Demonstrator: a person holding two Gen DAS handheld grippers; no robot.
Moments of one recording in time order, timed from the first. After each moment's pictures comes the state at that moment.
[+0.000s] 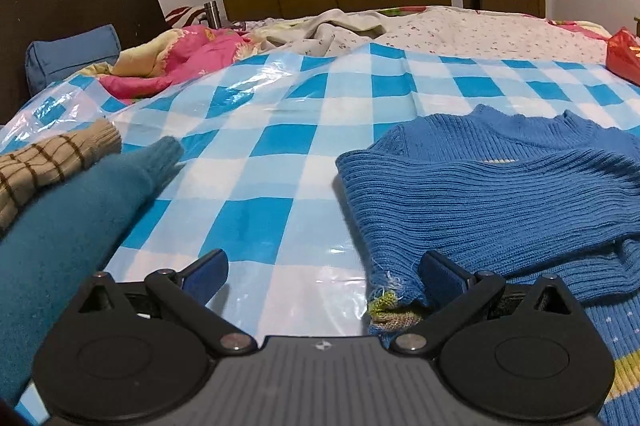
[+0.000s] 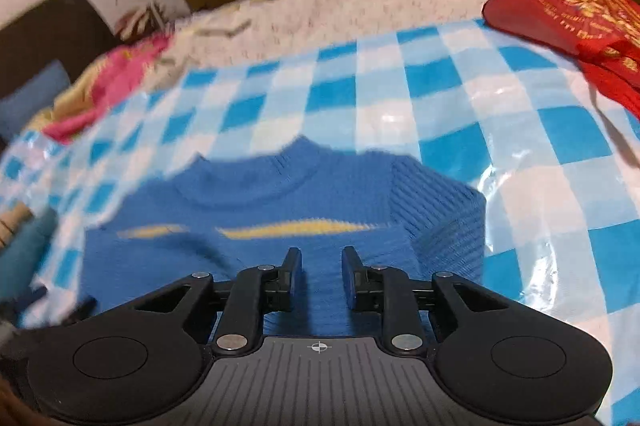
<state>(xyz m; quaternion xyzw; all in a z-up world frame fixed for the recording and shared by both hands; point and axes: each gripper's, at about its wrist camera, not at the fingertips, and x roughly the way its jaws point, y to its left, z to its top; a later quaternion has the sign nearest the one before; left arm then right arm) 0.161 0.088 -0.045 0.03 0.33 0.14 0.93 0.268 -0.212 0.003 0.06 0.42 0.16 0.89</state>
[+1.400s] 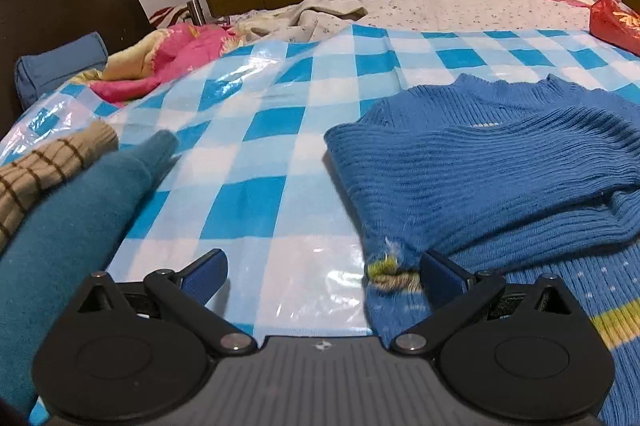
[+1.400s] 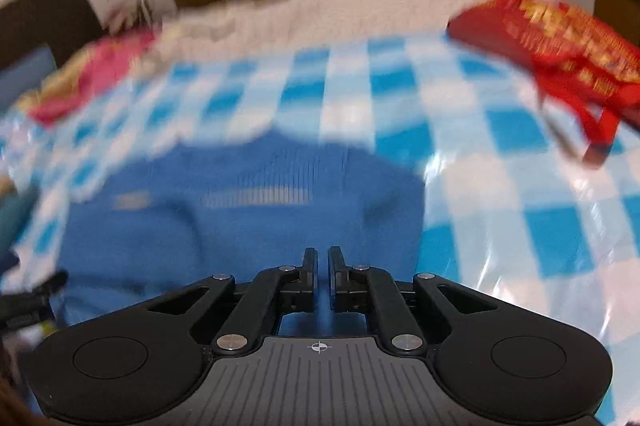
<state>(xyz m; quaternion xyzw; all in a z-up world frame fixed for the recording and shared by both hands) 0.151 0.086 -0.045 0.06 0.36 0.12 0.92 0.231 -0.227 0.001 0.02 0.42 0.12 0.90</state>
